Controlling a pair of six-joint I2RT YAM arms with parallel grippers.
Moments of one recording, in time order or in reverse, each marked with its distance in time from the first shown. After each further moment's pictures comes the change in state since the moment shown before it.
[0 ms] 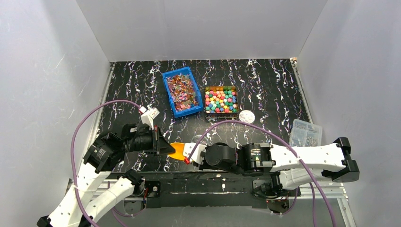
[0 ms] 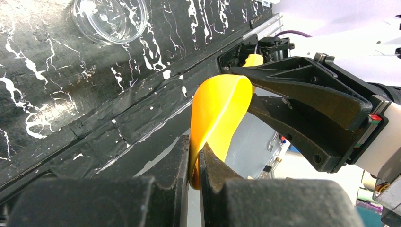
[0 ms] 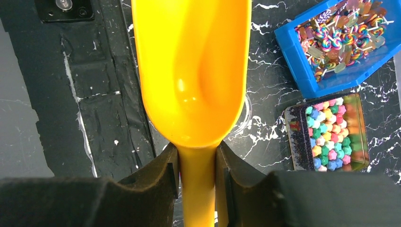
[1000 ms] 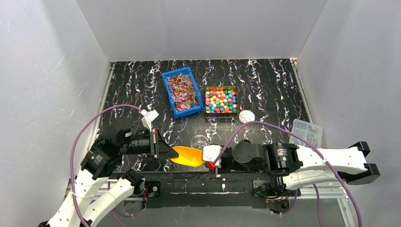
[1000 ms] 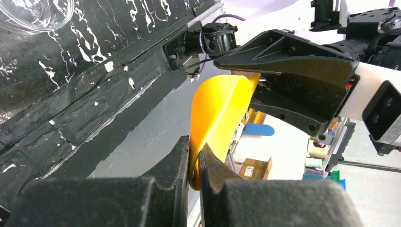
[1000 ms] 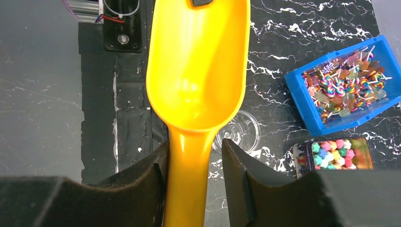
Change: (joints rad) left arm 0.000 -0.074 -0.039 0.114 0.190 -0.157; right arm 0.008 -0.248 -0.097 0.077 -0.176 -0.079
